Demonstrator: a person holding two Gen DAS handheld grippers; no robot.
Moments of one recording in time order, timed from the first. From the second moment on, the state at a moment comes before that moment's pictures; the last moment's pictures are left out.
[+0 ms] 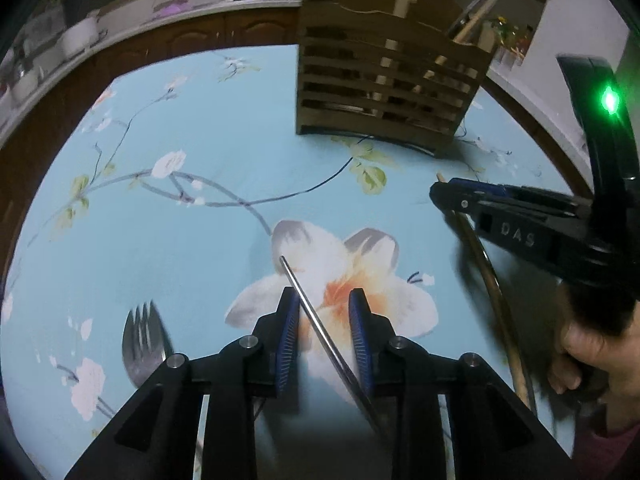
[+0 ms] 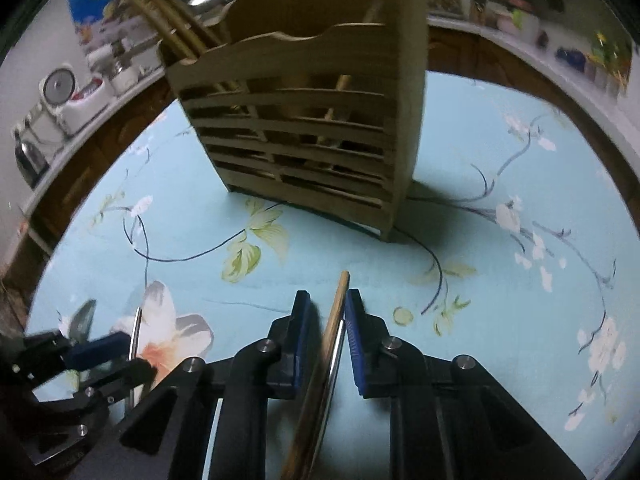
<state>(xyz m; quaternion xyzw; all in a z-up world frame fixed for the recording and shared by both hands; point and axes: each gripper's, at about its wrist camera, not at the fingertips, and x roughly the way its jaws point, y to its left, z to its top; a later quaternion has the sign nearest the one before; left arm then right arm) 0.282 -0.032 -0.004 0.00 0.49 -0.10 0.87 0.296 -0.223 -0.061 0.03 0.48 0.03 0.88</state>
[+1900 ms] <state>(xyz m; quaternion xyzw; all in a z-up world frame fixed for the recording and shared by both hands) 0.136 0.057 0.137 -0.11 0.29 -0.21 0.93 0.141 -0.247 0.122 0.14 0.26 0.07 0.95</state>
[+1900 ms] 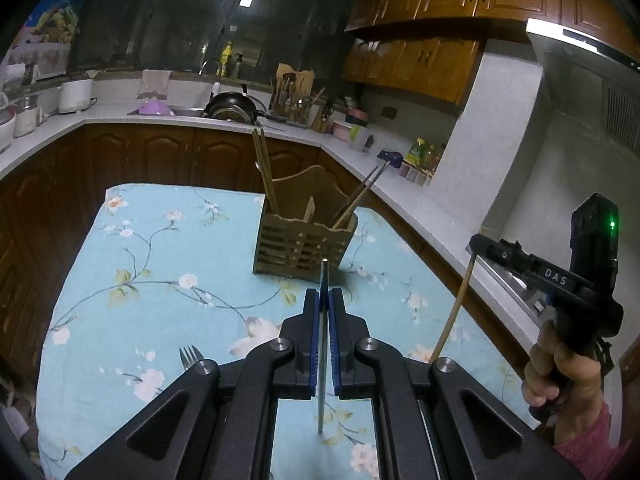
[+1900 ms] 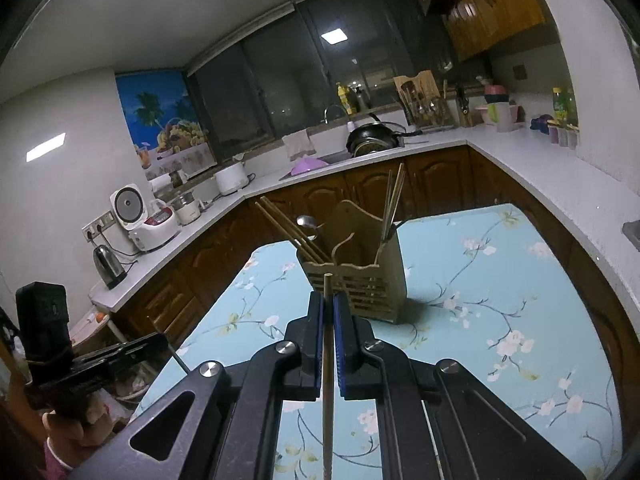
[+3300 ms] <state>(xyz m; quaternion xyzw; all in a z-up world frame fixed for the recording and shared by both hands) 0.315 0.044 0.171 -0.12 0.16 -0.18 0.96 0.297 -0.278 0.208 0.14 0.12 0.00 0.98</state>
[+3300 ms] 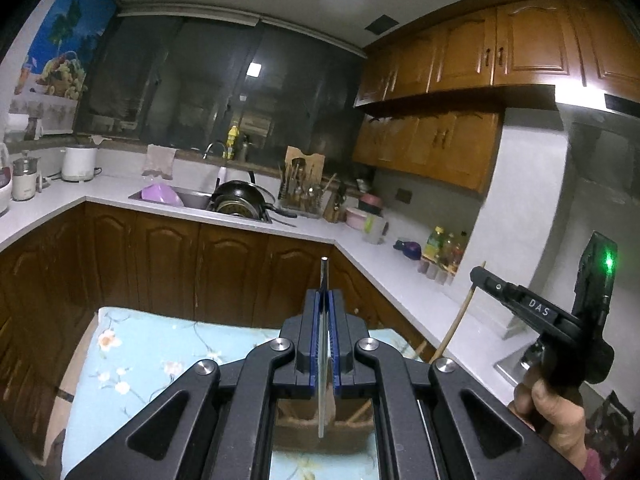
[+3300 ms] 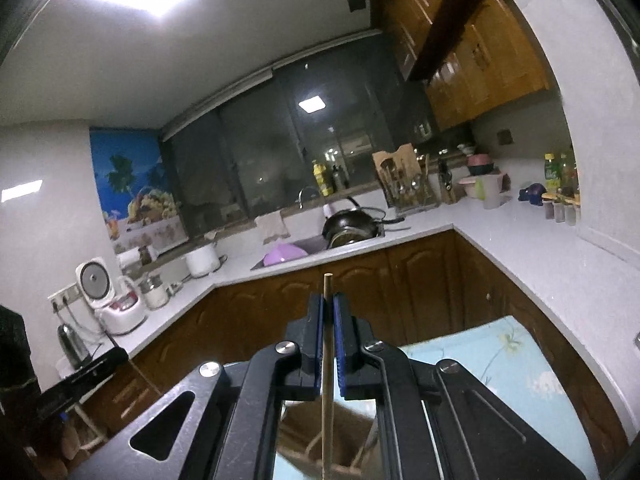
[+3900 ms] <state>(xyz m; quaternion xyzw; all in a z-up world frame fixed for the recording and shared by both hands) 0.374 -0.001 0.088 -0.10 0.19 -0.15 0.97 0.319 -0.269 0.124 0.13 0.12 -0.01 0.98</state>
